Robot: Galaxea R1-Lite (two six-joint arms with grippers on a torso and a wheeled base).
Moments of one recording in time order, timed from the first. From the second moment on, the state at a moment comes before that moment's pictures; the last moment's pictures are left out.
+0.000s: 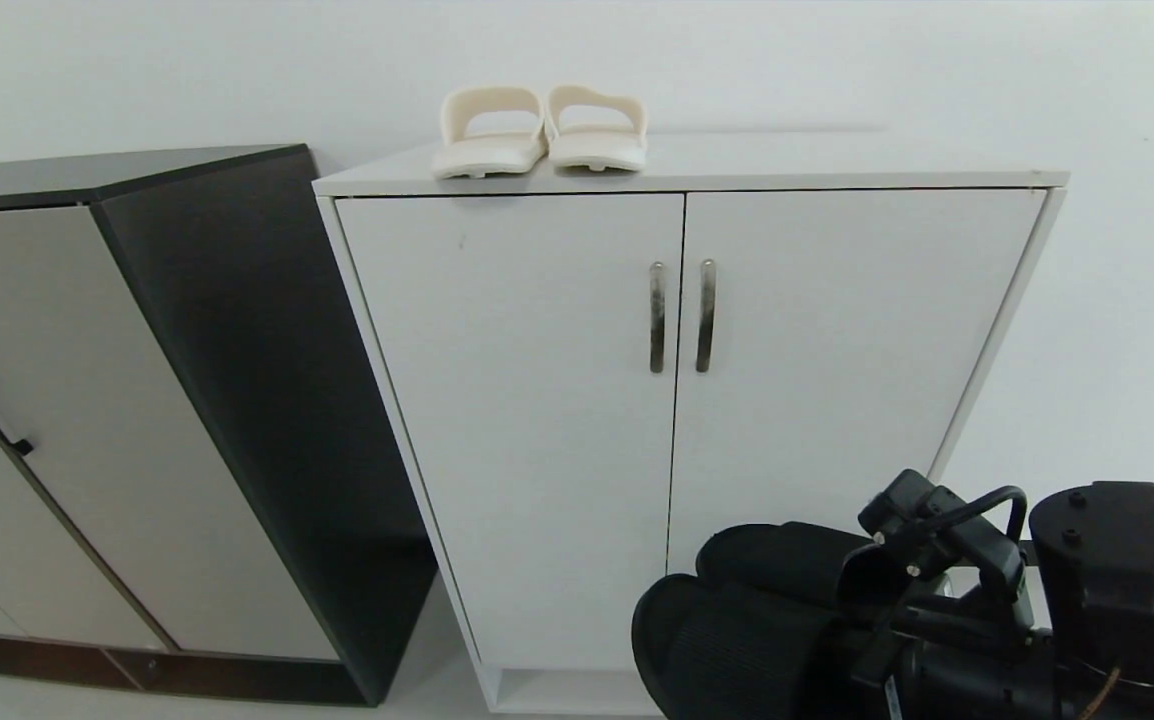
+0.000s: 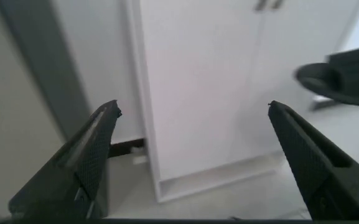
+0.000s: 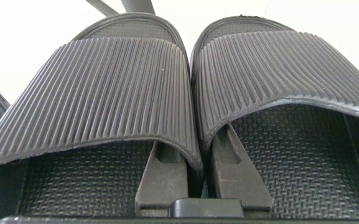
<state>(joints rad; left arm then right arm) -0.01 0.35 -0.21 -0.10 -0.32 0.01 0.84 1.47 -0.48 -0.54 -0.03 0.15</state>
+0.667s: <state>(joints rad) -0.50 1.06 -0.48 -0.47 -0.37 0.00 0.84 1.47 -0.46 -0.56 -0.02 0.11</state>
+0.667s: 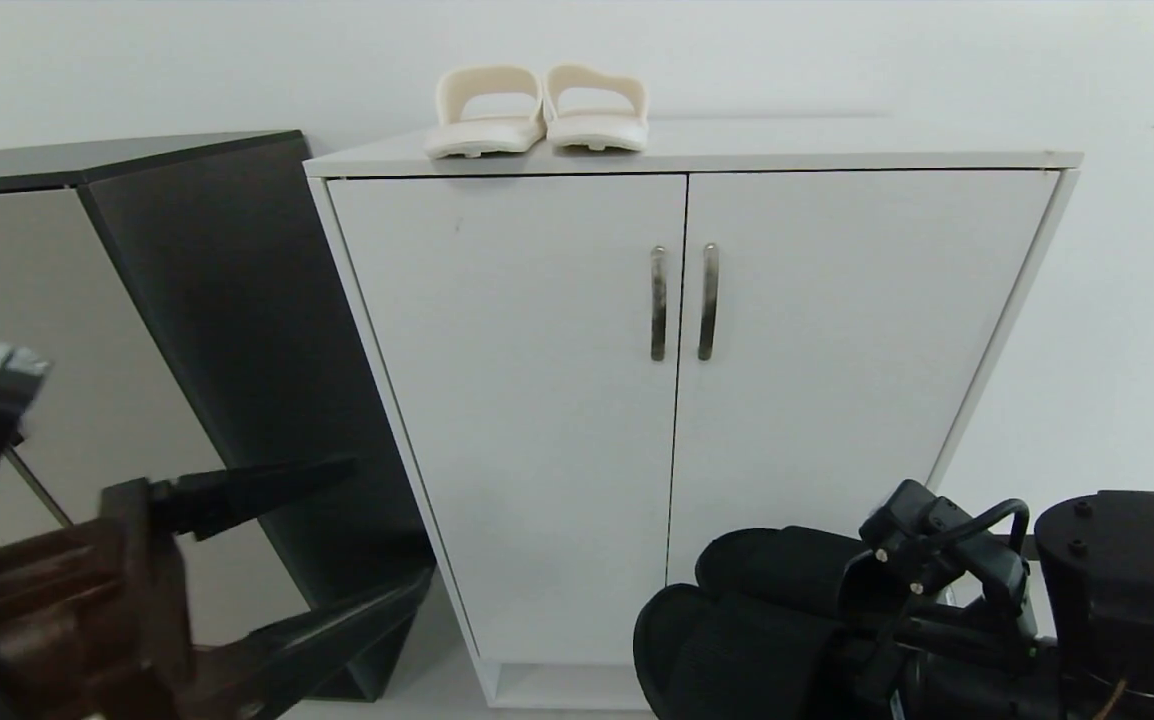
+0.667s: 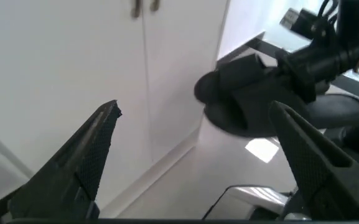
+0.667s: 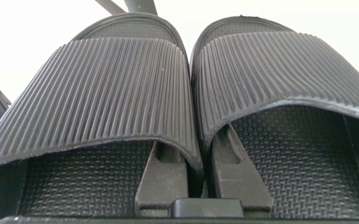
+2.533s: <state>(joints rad) -0.67 1.87 -1.32 -0.56 -0.37 -0.32 0.84 1.49 -0.45 -0.56 -0.02 0.10</state>
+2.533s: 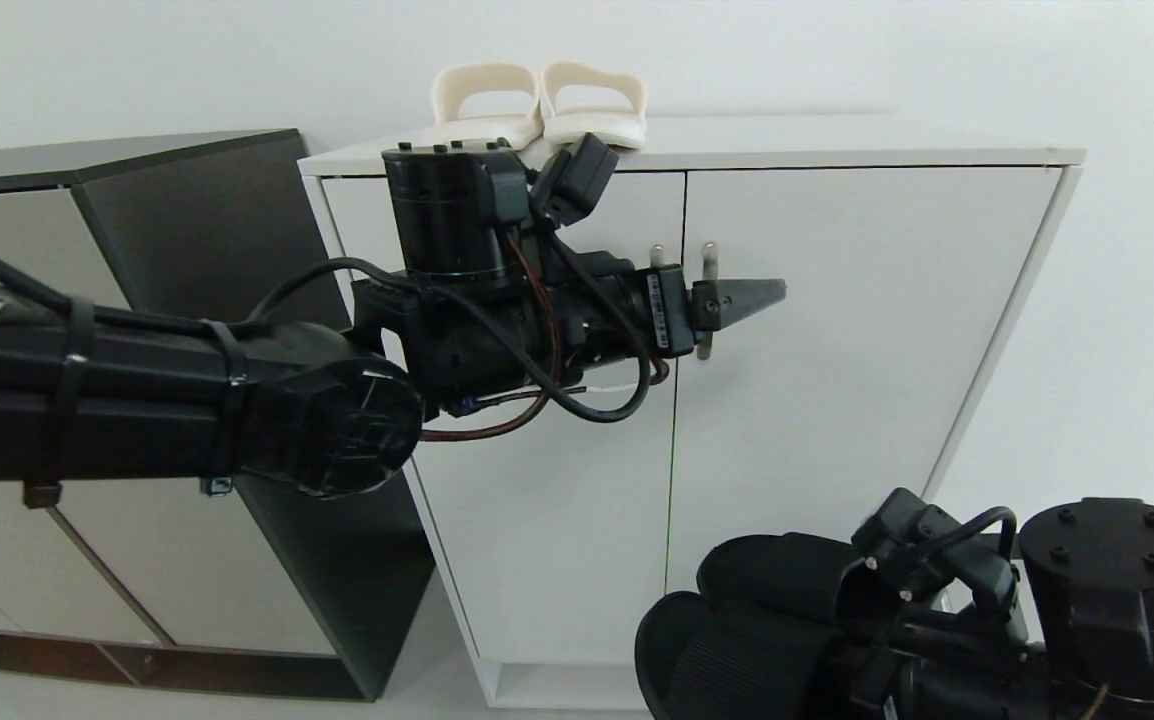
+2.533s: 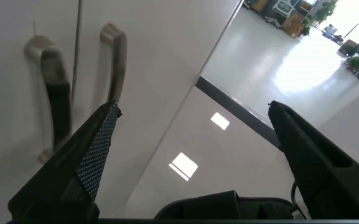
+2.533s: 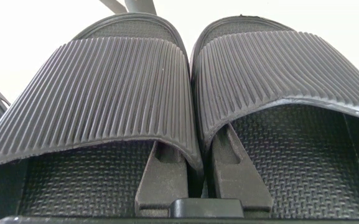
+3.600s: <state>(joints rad) -0.65 1.99 -1.45 -0.56 -0.37 -0.32 0.85 1.50 -0.45 -0.56 0.00 0.11</state>
